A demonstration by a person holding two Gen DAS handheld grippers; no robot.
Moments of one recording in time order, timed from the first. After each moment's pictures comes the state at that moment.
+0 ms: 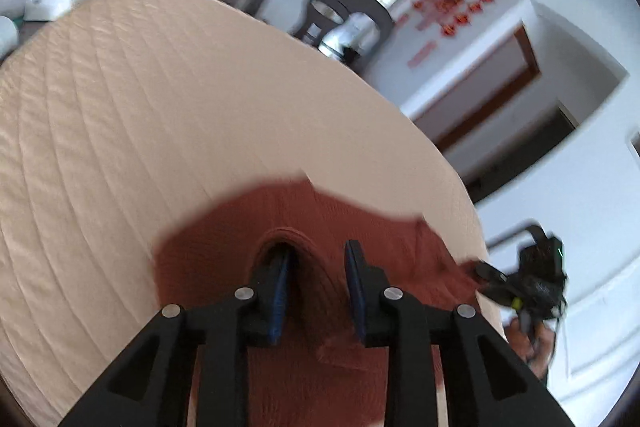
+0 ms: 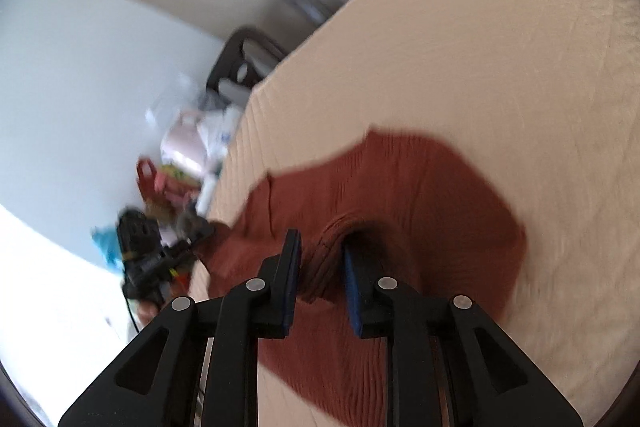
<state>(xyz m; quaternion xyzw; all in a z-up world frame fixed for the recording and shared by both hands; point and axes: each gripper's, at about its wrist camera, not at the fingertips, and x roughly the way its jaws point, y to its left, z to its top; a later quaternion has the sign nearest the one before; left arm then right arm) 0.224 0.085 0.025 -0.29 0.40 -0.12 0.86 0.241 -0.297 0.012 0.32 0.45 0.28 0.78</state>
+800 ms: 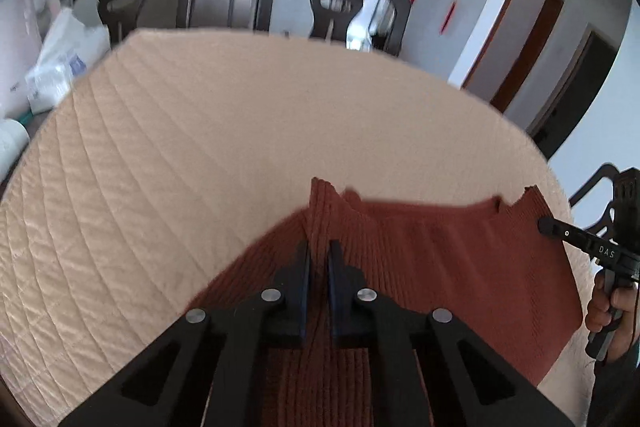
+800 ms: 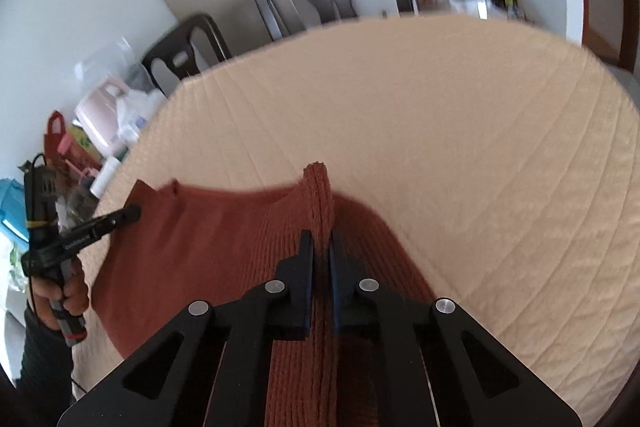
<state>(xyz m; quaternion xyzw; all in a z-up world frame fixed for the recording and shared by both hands) 0.237 0.057 0.025 -0.11 0.41 -0.05 0.90 0.254 -0.273 0.030 0.12 0.43 0.16 0.88</state>
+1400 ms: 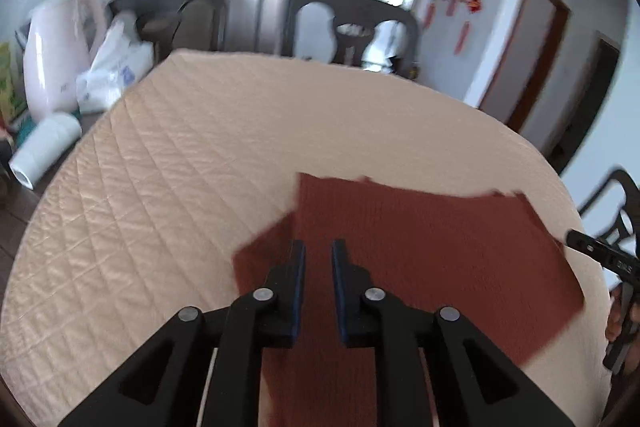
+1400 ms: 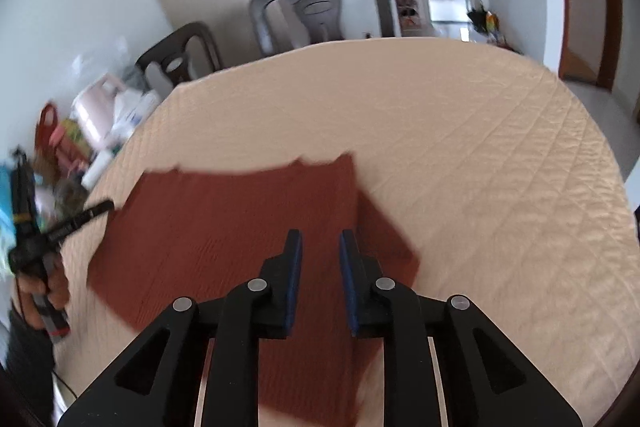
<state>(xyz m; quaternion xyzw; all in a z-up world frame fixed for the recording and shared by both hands) 0.168 0.053 0.043 -0.09 0.38 -0.02 0.92 0.189 -0.260 0.044 0.07 0.41 0.13 0.90</state>
